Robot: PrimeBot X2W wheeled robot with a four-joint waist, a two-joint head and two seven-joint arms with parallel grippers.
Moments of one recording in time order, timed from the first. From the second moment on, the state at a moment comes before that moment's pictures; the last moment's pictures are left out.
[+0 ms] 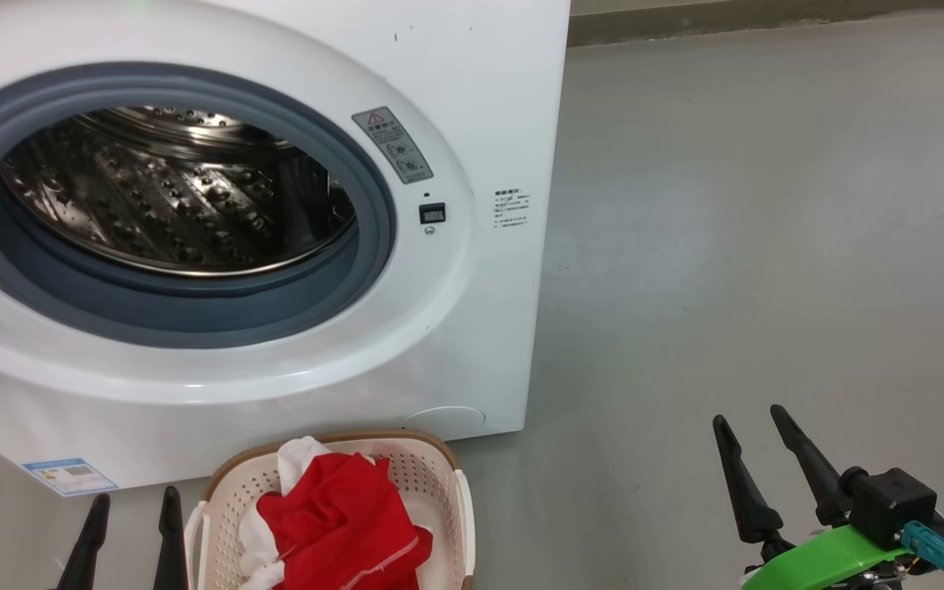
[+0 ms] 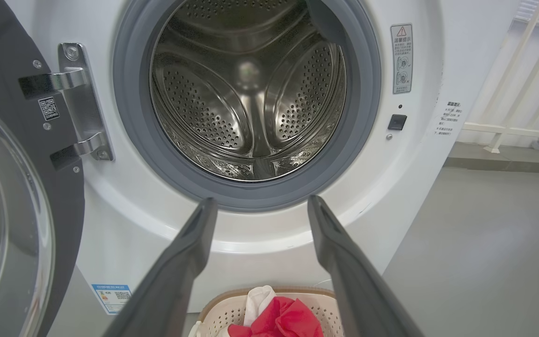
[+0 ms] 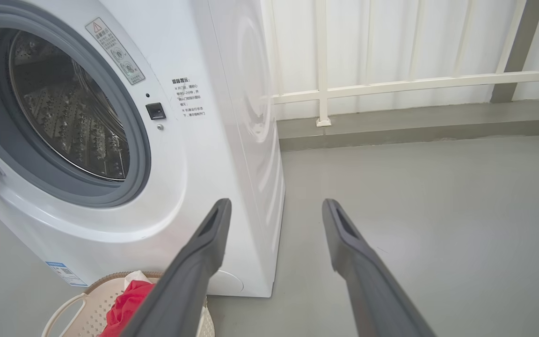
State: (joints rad) left arm 0.10 0.05 0.18 0.11 -0.21 -0.13 -0.26; right arm 0.00 -0.09 0.07 0.25 0.34 0.12 -0.26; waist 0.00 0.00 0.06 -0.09
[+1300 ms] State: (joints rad) left arm 0.11 0.05 0.18 0.10 -0.20 -0.13 -0.26; right arm 0.00 -0.09 0.07 0.25 0.34 0.12 -0.26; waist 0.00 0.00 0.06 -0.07
